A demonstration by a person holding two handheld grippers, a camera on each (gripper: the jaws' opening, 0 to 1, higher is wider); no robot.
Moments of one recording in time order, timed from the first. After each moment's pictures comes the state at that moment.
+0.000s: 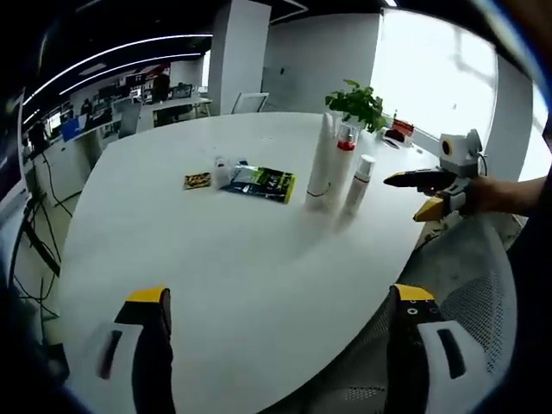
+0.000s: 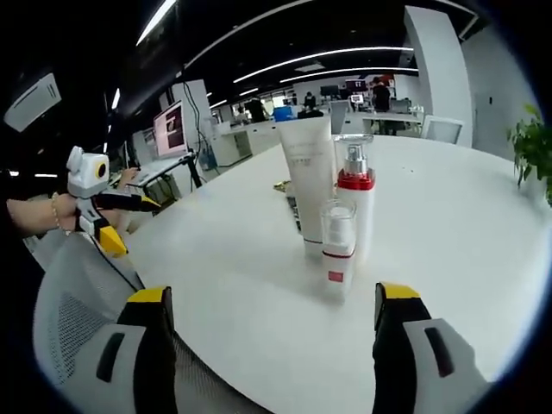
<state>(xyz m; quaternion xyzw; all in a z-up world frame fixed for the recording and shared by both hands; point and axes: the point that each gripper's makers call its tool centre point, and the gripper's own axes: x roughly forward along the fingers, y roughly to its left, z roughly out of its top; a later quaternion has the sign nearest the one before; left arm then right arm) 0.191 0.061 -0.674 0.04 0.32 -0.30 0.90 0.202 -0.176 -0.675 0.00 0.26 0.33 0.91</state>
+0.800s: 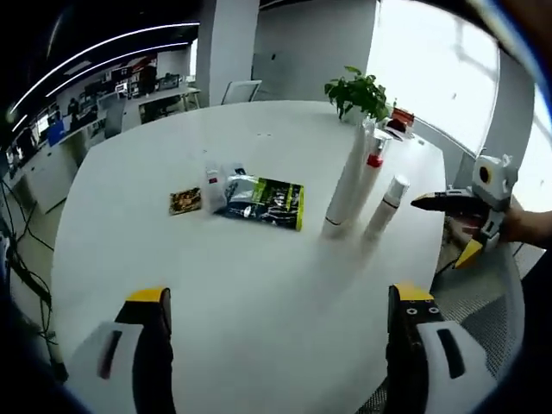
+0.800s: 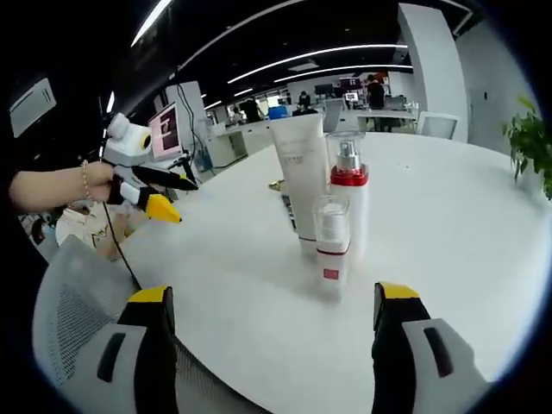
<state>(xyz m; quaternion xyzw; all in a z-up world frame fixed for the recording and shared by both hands) 0.292 0.021 -0.673 0.05 0.36 -0.31 0.88 0.205 -0.179 -0.678 0.01 0.26 0.32 0.91</state>
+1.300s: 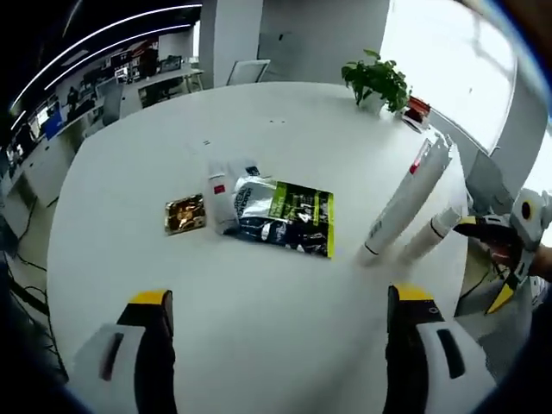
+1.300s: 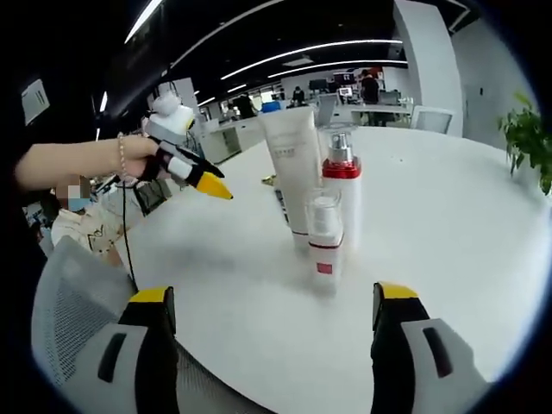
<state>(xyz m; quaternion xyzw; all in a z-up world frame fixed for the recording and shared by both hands) 0.366 0.001 -0.693 0.07 0.41 -0.29 0.86 0.205 -0.185 -0.683 0.01 0.28 0.30 0.91</state>
